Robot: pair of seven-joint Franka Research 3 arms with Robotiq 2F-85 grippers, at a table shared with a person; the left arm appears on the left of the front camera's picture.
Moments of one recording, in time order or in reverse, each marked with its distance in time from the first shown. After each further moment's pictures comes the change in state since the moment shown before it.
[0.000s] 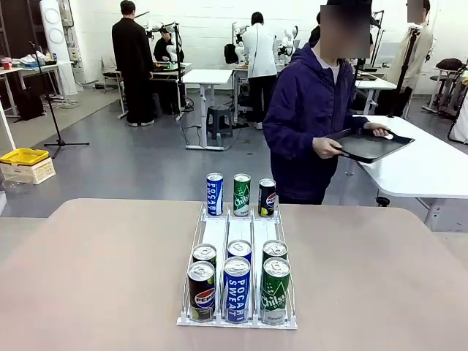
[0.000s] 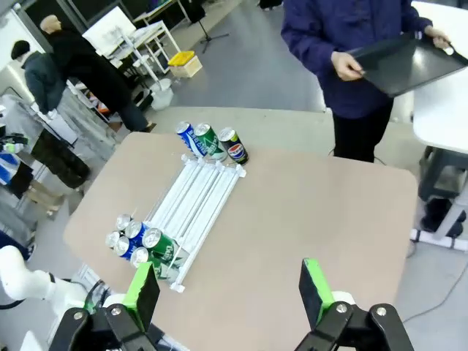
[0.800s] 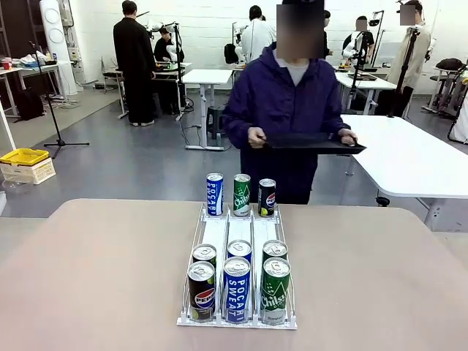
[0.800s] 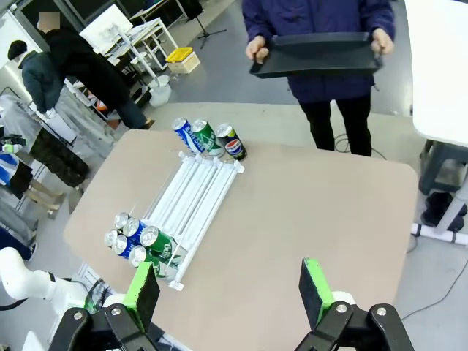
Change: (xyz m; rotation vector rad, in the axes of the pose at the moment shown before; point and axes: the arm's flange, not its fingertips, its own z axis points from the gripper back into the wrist) left arm -0.002 0.008 -0.002 0.006 0.011 0.030; right arm 0.000 -0.005 -0.005 -0.001 0.015 -0.013
